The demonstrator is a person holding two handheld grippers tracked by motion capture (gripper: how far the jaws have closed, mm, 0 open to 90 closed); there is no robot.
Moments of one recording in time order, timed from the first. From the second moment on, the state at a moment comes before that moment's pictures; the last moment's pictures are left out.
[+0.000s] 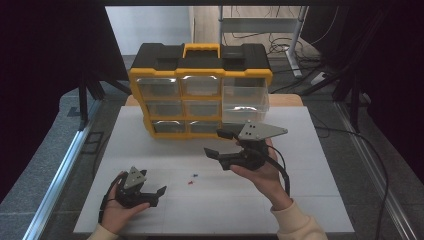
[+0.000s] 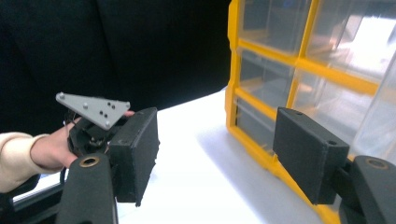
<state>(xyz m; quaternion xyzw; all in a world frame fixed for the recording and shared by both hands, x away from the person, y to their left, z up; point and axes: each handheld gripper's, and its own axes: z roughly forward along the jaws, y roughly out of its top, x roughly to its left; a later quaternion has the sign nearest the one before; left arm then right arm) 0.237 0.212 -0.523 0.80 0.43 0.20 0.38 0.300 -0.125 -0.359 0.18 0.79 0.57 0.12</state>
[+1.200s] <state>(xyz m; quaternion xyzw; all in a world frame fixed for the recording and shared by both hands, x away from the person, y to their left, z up) 0.236 0.211 -0.523 0.80 0.43 0.20 0.38 0.343 -0.074 -0.486 0.22 0.87 0.43 0.08</state>
